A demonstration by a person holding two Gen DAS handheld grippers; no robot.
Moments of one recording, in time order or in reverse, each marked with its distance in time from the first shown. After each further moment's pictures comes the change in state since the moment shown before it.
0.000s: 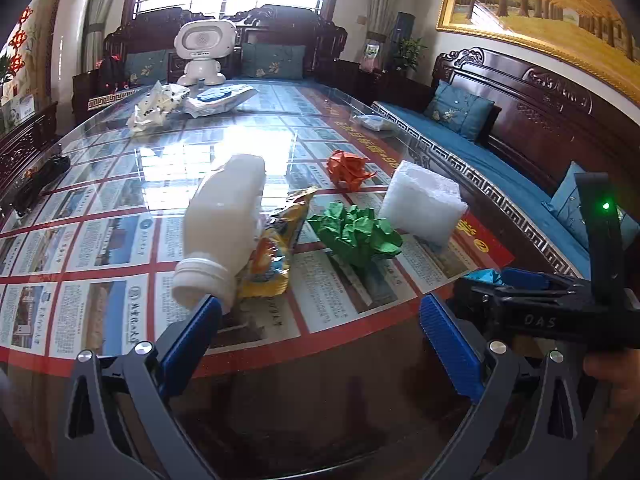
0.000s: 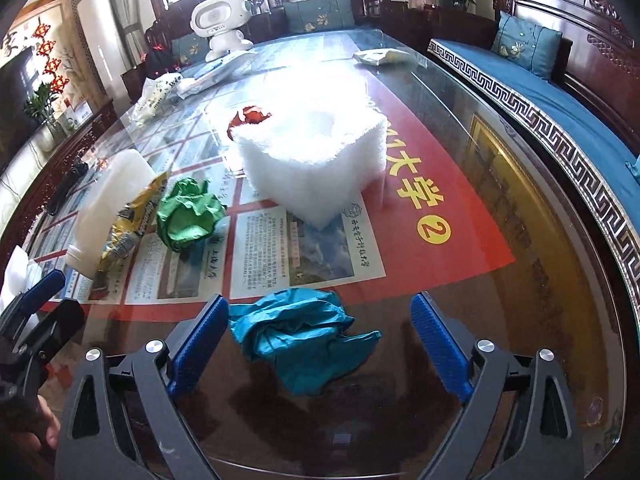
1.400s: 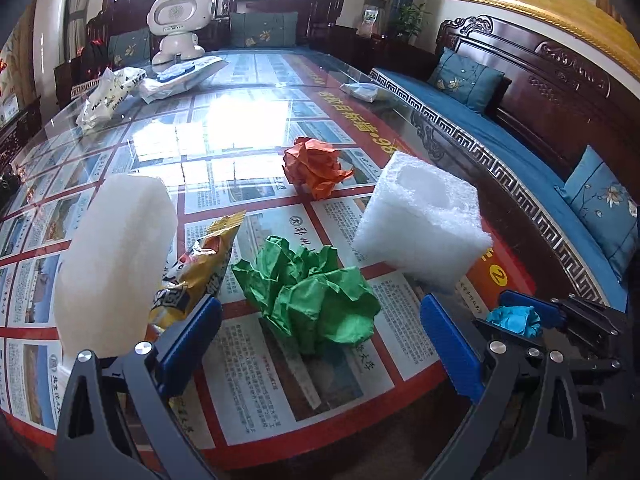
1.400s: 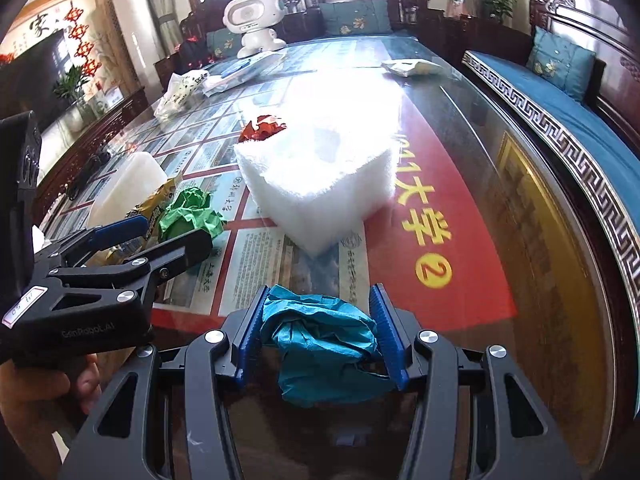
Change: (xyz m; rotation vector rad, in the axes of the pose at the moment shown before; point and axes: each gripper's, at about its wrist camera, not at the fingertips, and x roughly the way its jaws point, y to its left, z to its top) left arm 0.090 -0.034 0.048 0.003 0.136 0.012; right arm 0.002 -0.017 0.020 -0.109 -0.012 0.105
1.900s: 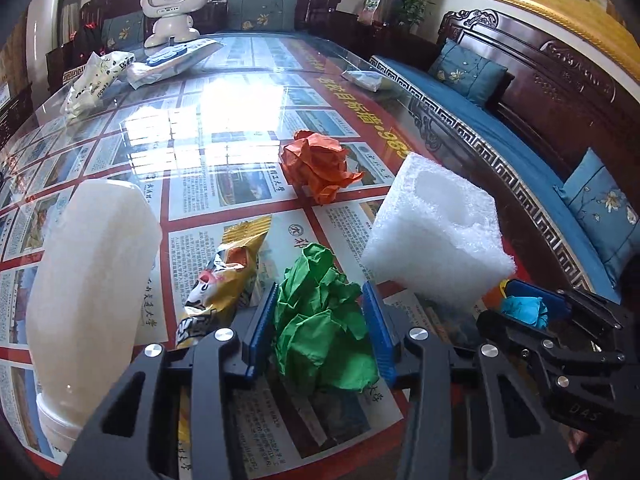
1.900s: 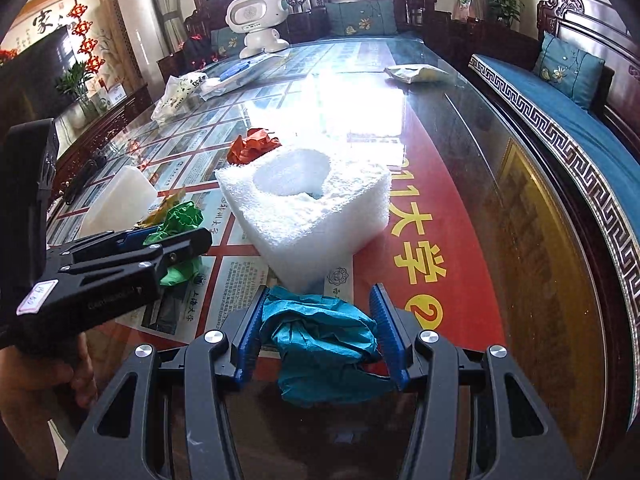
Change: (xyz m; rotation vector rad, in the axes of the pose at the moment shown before) left arm 0.020 0.005 0.015 -0.011 0.050 -0.027; right arm 0.006 -0.013 0.015 -0.006 0.000 0.009
